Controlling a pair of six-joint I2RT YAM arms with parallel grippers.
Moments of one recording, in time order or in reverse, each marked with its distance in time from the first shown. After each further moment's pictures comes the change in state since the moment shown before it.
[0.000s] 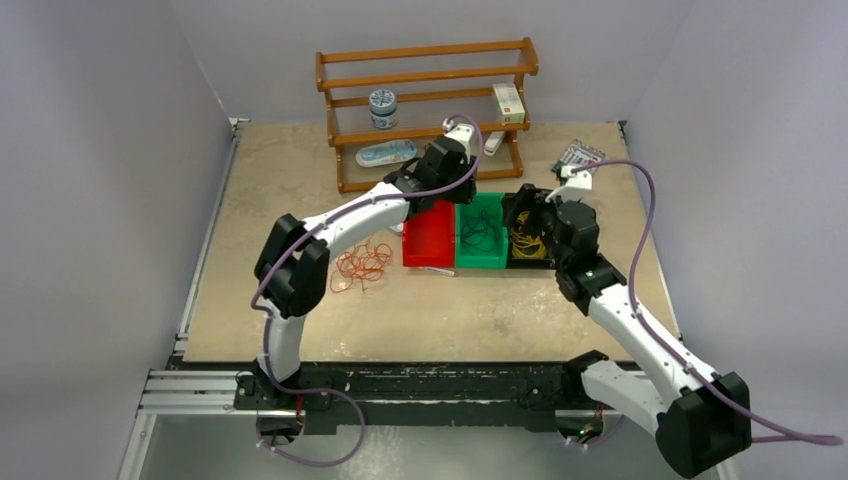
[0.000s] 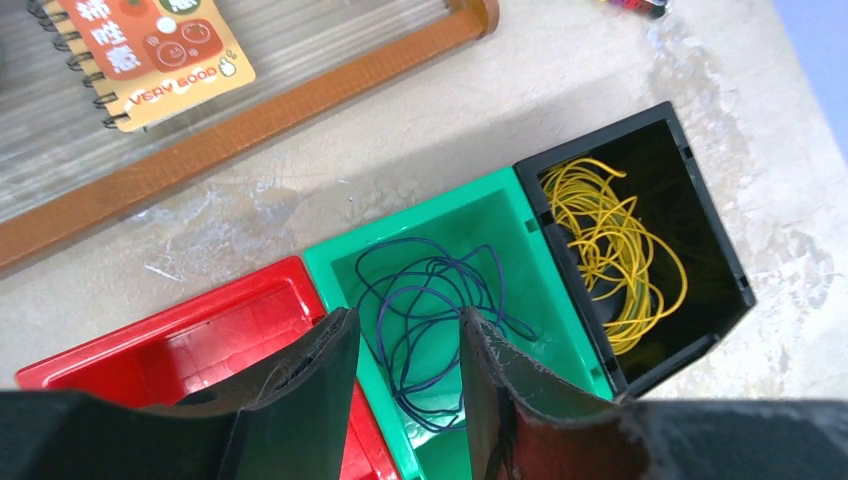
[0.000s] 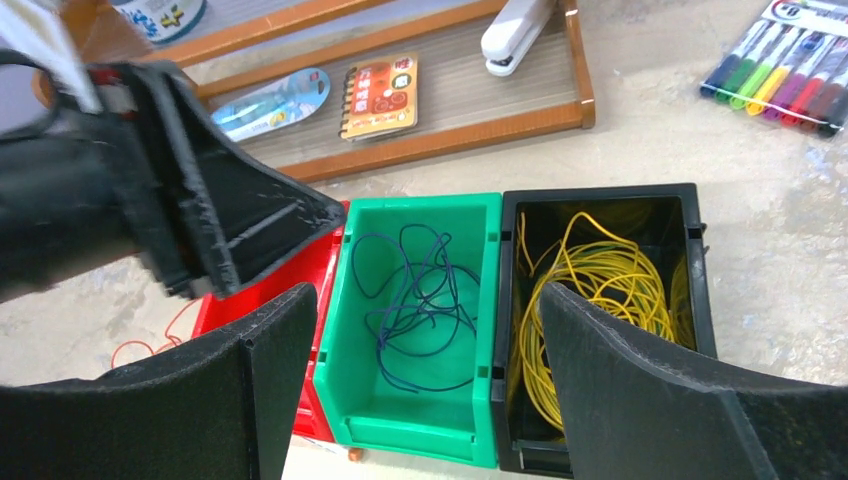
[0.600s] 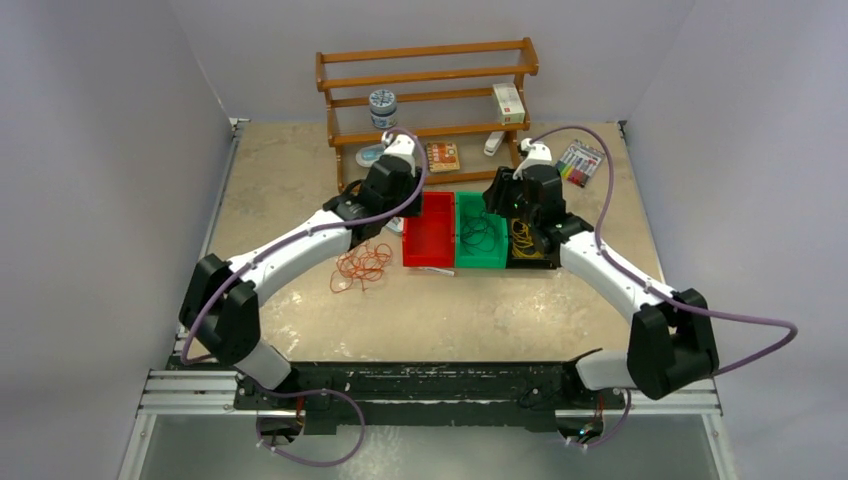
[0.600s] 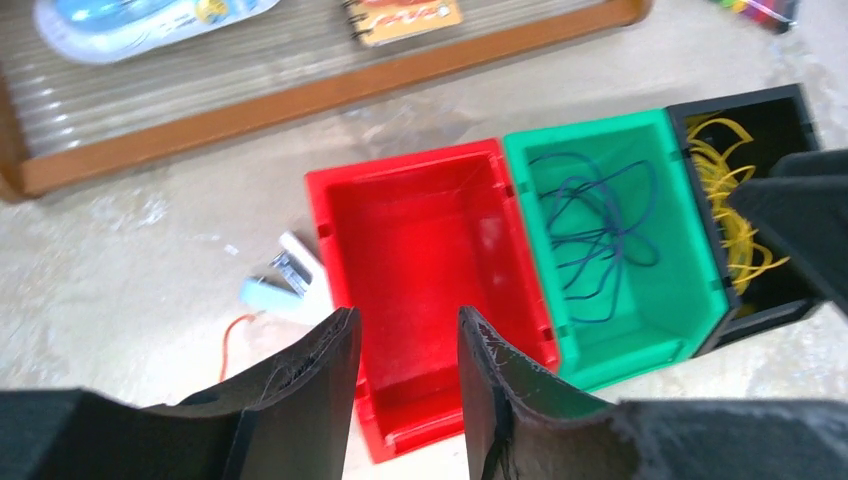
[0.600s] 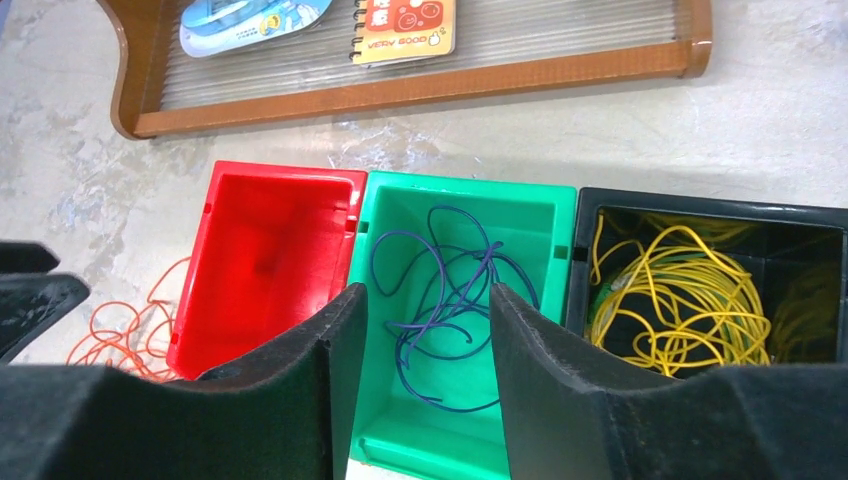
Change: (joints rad) left arm 0.055 -0.416 -0.406 0.027 -0.137 -0.001; right arm 0.000 0.392 0.245 -0.080 -0.131 -0.003
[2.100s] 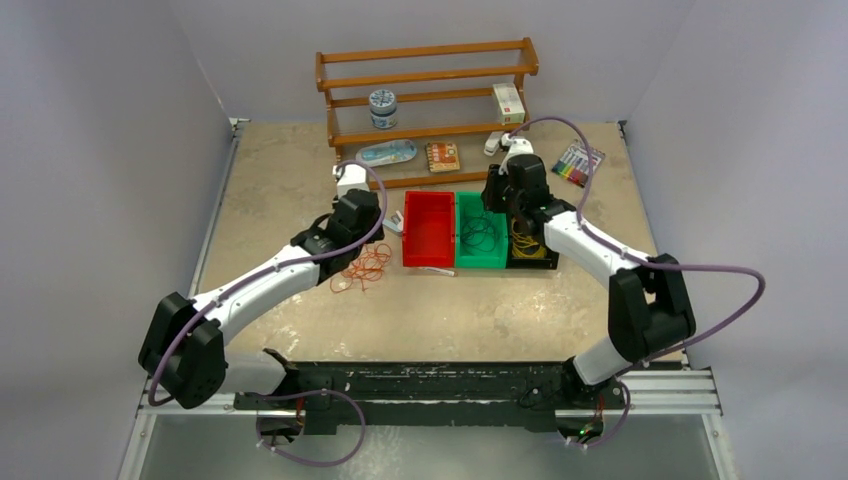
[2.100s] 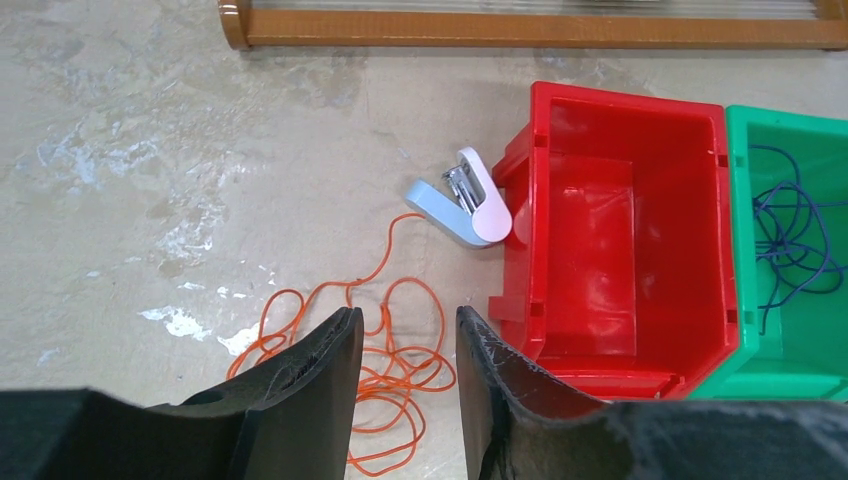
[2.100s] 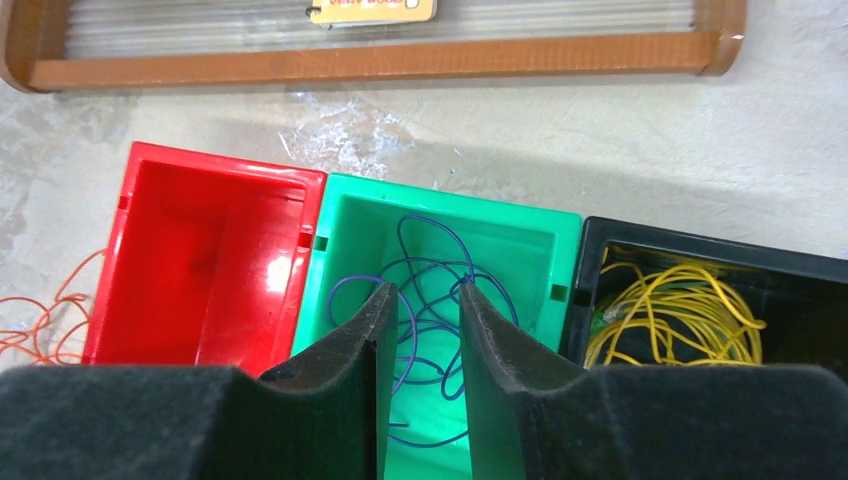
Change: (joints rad) left arm 0.059 -0.285 -0.382 0.015 -0.222 -0.130; right arm 0.000 0.234 0.132 -0.042 -0.014 -0.091
